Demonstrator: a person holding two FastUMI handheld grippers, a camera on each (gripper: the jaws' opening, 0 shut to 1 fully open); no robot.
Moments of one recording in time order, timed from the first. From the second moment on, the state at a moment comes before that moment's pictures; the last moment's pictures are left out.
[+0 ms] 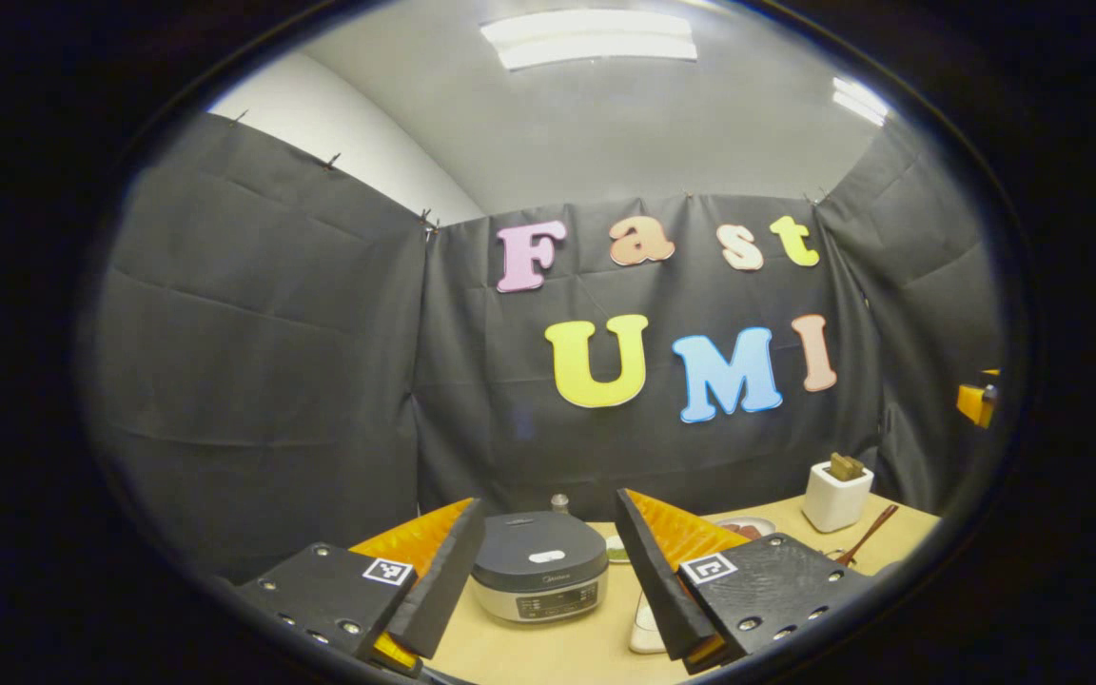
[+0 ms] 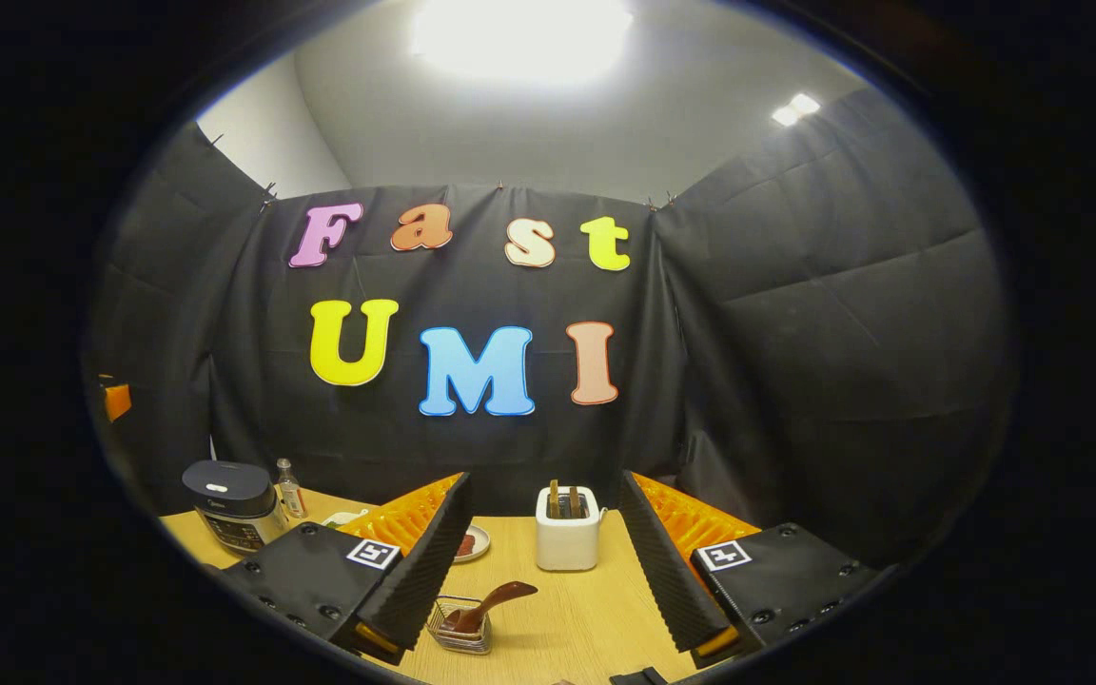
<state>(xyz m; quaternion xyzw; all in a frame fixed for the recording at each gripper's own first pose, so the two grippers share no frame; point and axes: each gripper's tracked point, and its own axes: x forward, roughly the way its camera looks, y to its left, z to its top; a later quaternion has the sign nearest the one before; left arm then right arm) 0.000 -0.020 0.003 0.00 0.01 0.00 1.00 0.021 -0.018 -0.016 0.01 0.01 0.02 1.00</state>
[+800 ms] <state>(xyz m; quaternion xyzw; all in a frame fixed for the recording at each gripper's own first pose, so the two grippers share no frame) 0.007 -0.032 -0.001 -0.01 0.03 0.03 1.00 0.038 -0.012 -0.024 0.01 0.01 0.10 1.00</state>
